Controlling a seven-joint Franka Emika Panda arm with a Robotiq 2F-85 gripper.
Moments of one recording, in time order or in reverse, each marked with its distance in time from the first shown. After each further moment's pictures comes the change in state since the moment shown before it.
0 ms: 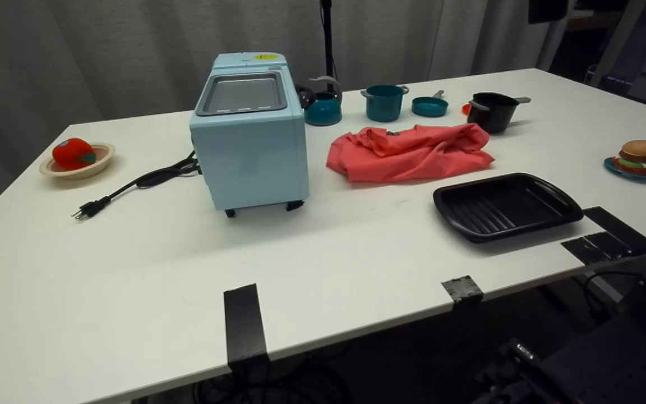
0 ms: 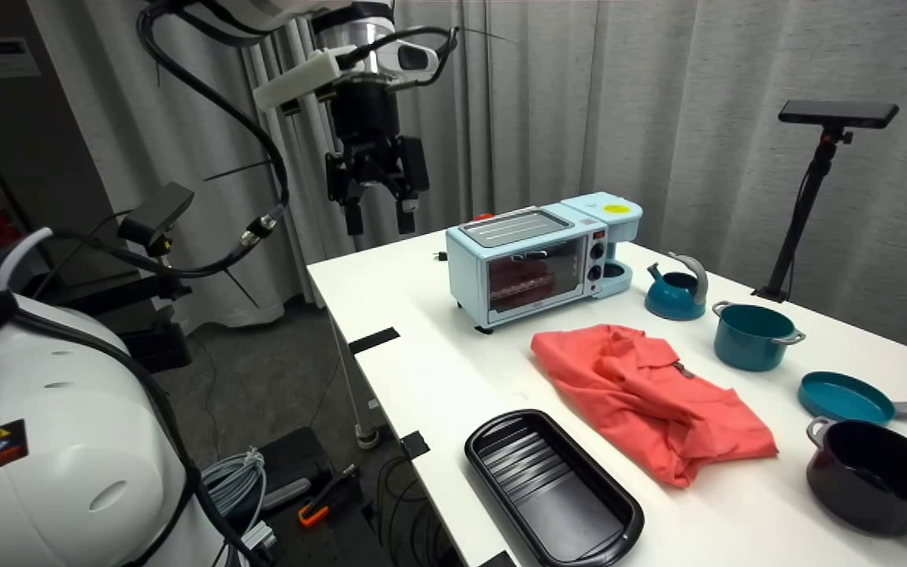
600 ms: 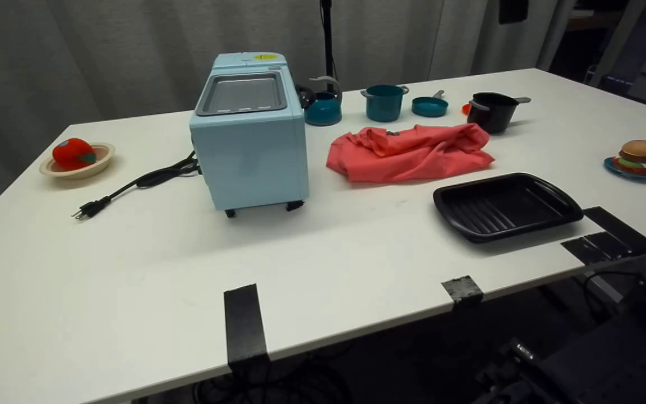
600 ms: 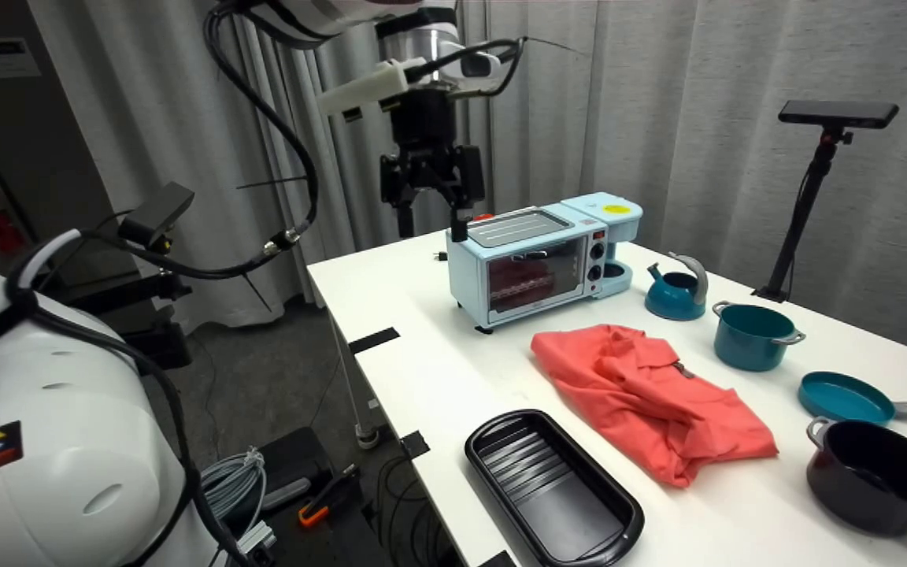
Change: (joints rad) arm -0.019 0.114 -0.113 0.051 -0.036 0.081 -0.010
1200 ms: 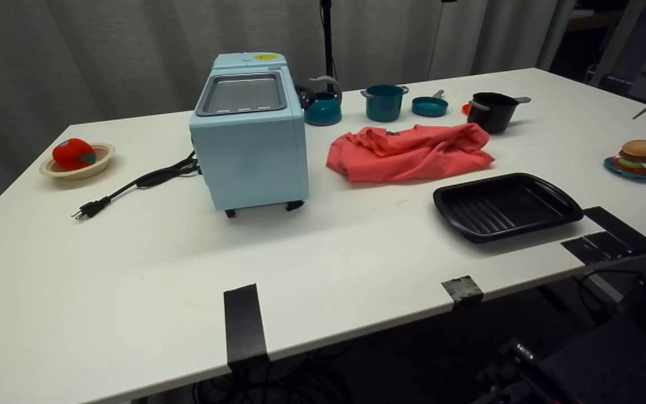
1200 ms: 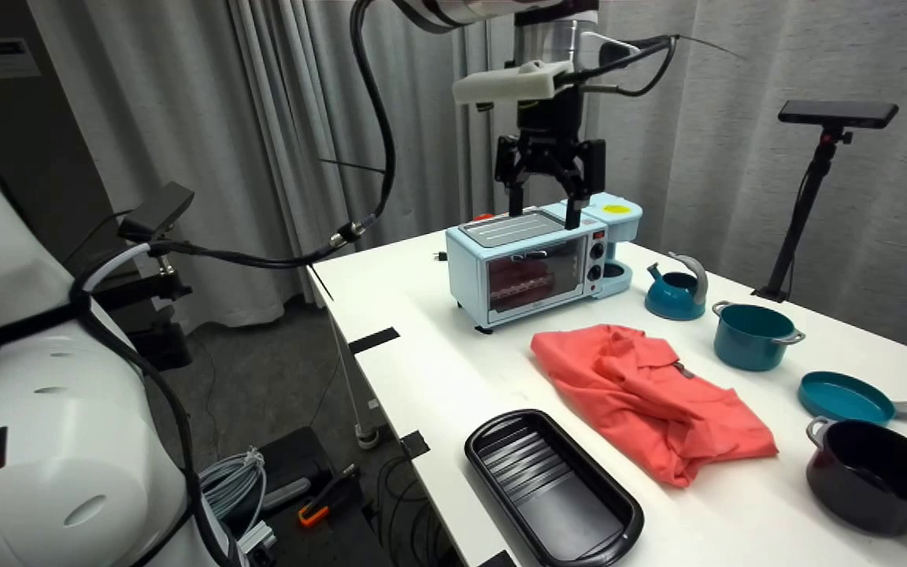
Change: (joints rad) arm -0.062 0.328 -0.142 0.308 0.050 0.122 -0.046
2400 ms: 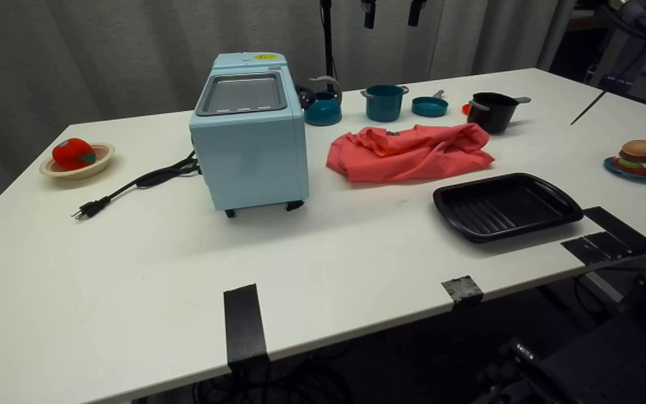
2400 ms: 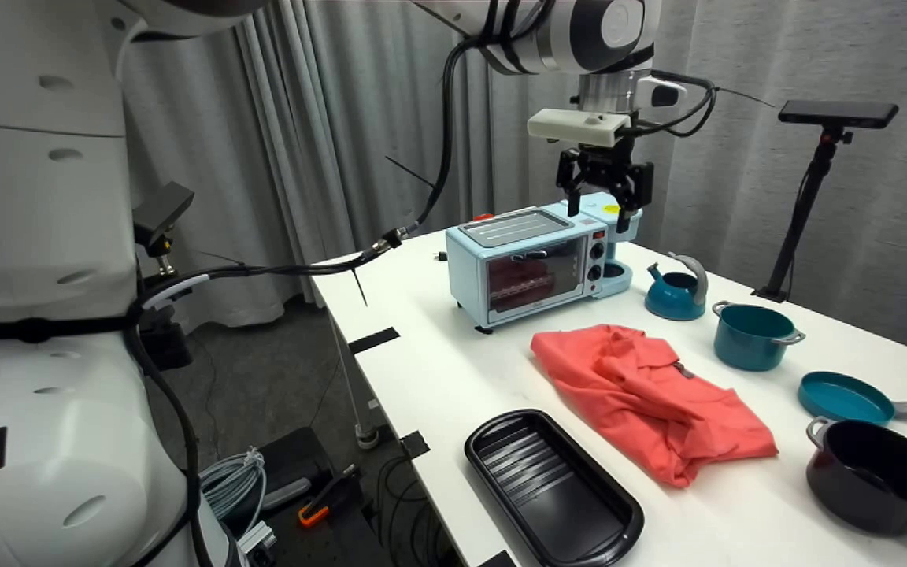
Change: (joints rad) arm -0.003 0.387 0.006 0.351 0.072 0.162 0.048
